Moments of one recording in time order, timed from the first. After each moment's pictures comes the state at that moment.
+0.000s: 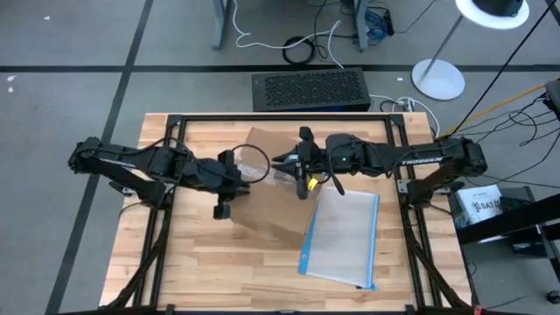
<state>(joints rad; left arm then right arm) -0.22 1.25 1.28 -0.83 -0.16 -0.06 0.03 1.47 1.31 -0.04 0.11 0.03</state>
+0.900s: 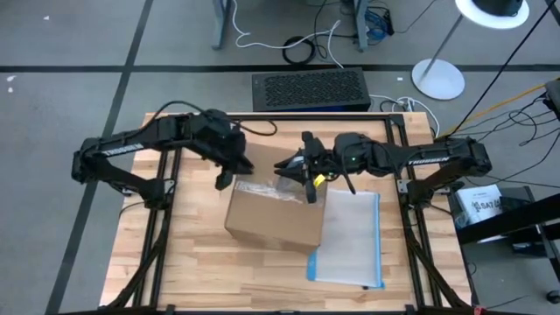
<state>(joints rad) 0.20 1.25 1.38 -0.86 0.37 -0.01 0.06 1.42 1.31 0.00 0.01 0.25</state>
